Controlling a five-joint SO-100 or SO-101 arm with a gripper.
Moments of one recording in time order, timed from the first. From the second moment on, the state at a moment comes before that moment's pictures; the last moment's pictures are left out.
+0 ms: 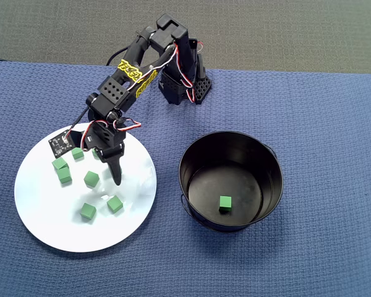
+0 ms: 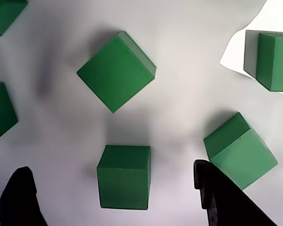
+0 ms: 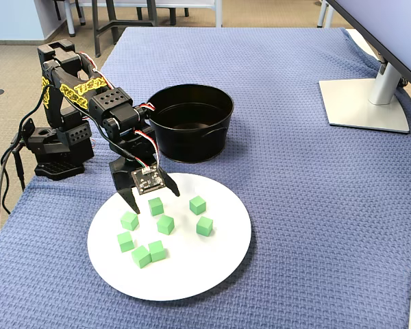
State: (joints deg) arm 39.5 77.8 97.4 58.2 -71.2
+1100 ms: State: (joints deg) arm 36.1 75.8 100.4 53.3 -68.1
